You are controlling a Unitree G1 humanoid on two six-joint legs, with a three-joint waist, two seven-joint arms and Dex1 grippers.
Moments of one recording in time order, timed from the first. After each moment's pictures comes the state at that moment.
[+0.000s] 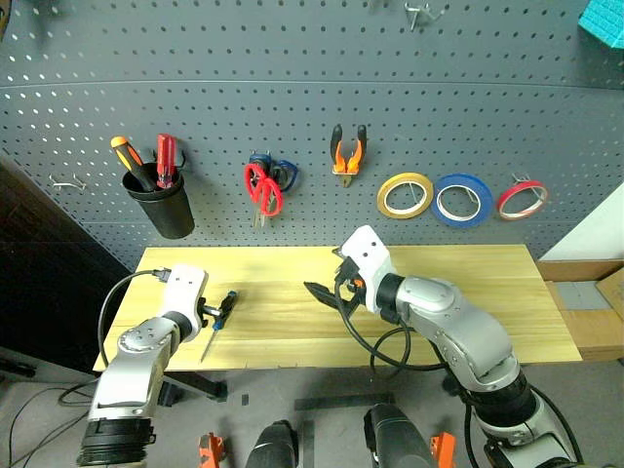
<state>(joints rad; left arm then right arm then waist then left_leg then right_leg) -0.11 0.53 0.17 -0.02 -0.14 0.61 -0.43 -0.46 -0.22 0.37 -0.48 0.19 0.99 0.43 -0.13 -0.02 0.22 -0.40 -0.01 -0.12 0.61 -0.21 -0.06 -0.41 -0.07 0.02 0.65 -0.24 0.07</state>
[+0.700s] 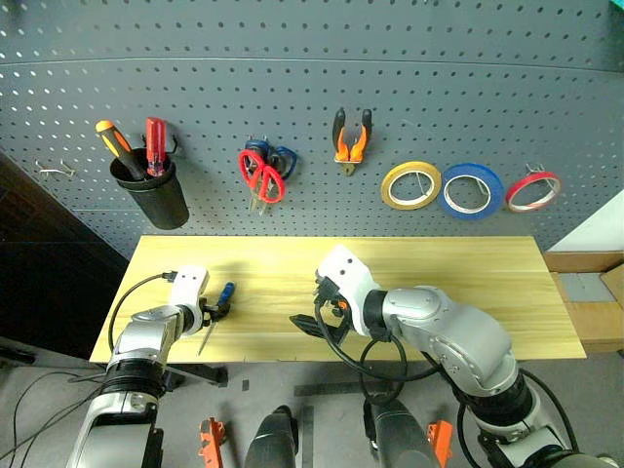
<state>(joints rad) -0.44 0.54 0.09 0.60 -0.11 0.57 -0.47 -0.52 -0.21 0.42 -0.56 0.30 1.23 0.43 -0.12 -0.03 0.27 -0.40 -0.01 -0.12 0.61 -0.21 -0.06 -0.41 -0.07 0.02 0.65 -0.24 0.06</state>
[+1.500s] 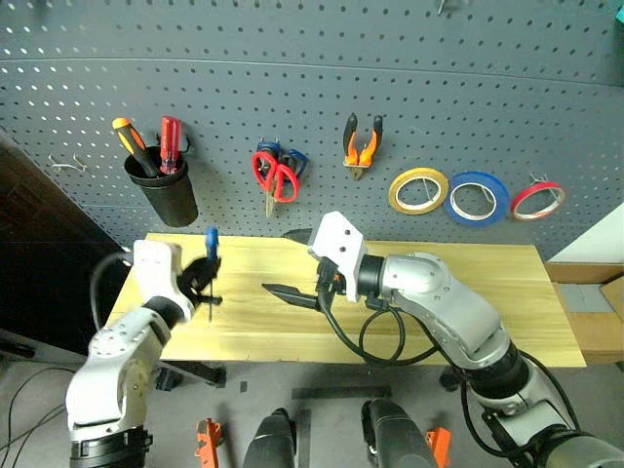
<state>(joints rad) -0.11 0.42 0.38 -0.36 -0.40 0.64 -0.38 -0.64 -0.25 0.44 -0.39 0.26 0.66 0.62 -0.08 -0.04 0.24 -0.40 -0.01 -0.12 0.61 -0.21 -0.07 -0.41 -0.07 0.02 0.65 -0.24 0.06</state>
